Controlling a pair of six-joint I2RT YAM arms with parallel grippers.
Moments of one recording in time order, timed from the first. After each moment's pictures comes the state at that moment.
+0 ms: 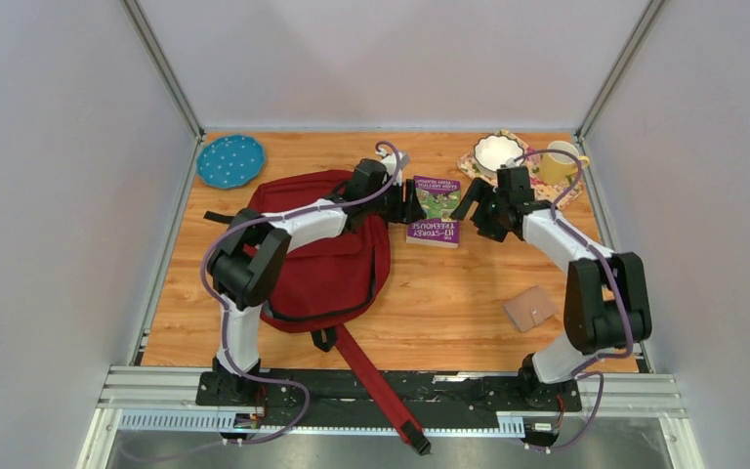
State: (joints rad) left arm -0.64 1.95 1.33 0.12 0.31 -0.43; right arm 0.17 1.53 0.99 -0.29 -0.15 0.64
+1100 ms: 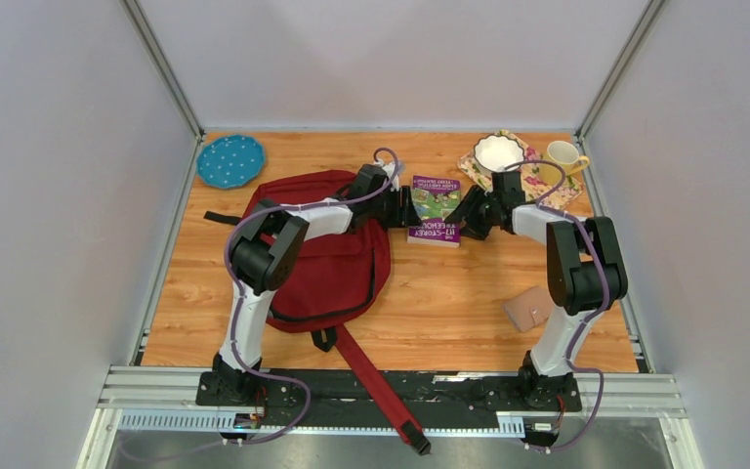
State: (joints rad) left arm -0.61 2.16 1.42 0.11 0.40 -0.53; right arm 0.13 1.84 1.05 -0.09 -0.36 0.72
